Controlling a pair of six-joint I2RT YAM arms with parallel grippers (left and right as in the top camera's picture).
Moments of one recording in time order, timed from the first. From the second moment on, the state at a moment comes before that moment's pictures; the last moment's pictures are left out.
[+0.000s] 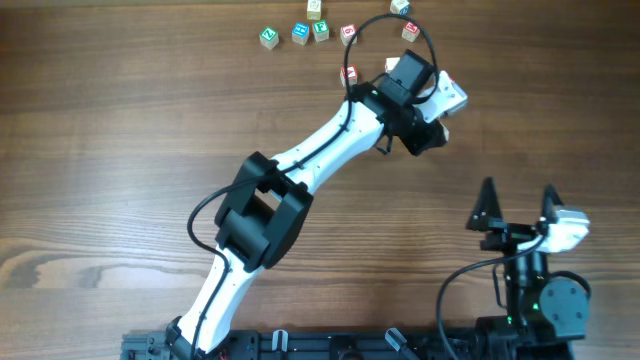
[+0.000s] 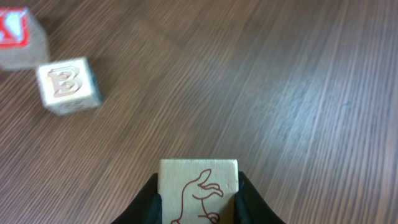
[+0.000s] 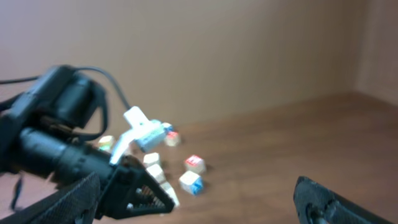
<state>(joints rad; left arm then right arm) -0.75 2.33 1.95 -0.57 0.46 0.17 0.06 0.02 0.26 -0.25 0.15 0.20</state>
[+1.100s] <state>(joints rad) -0.86 2.52 1.94 -0.25 0.46 0.10 -0.38 0.96 1.20 -0.64 0.12 0.10</state>
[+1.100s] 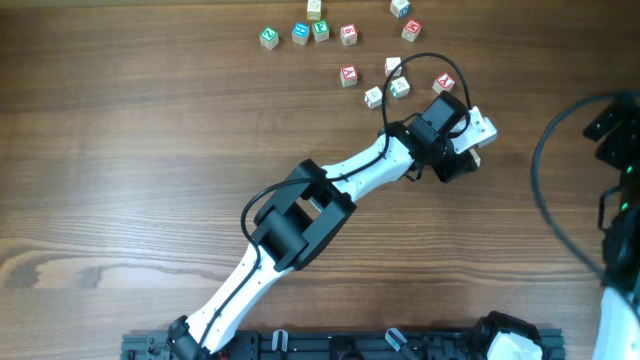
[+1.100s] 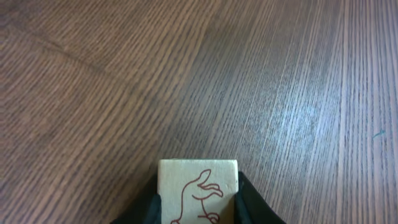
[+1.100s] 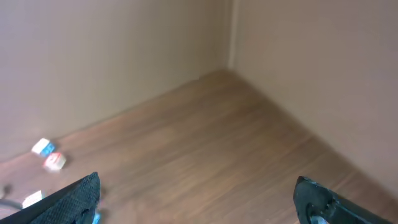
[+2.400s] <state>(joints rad) -0.42 2.02 1.94 -0.71 0.28 -0.03 -0.07 1.93 1.62 -0.51 -0.16 0.20</state>
